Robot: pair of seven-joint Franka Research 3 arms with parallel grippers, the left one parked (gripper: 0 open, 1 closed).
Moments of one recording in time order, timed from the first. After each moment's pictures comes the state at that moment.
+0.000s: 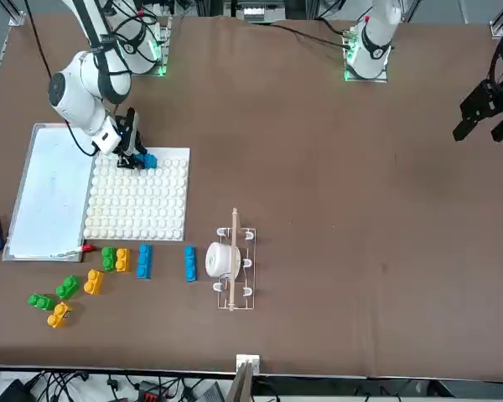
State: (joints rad) arm 0.11 0.02 0.01 -2.63 0.53 2.61 -1.84
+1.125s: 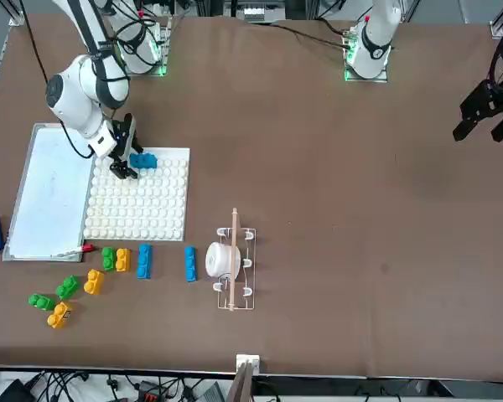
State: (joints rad) arm 0.10 0.03 0.00 -2.62 0.55 2.66 -1.83
